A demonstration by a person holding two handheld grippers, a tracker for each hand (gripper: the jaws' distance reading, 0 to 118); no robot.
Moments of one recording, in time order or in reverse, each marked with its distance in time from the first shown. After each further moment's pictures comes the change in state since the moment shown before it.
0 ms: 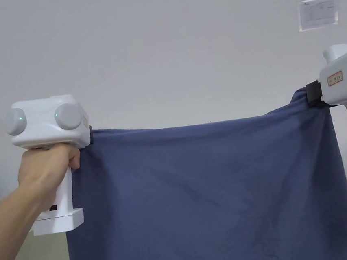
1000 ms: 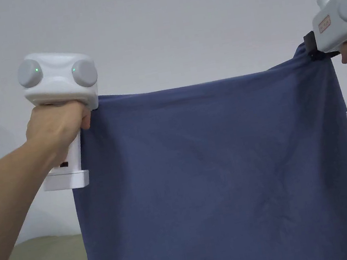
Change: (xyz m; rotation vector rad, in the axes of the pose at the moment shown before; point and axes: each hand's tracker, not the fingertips) left arm 0.054 0.096 -0.206 0.051 0.123 -0.030; right arm -0.017 0.101 -0.224 0.056 -0.091 0.090
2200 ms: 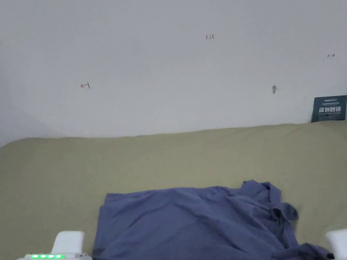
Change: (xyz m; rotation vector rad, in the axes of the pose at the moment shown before) left arm -0.055 -0.478 0.077 -0.554 -0.205 -0.118; right arm -0.027 -0.512 0.190 -0.571 0.153 0.071
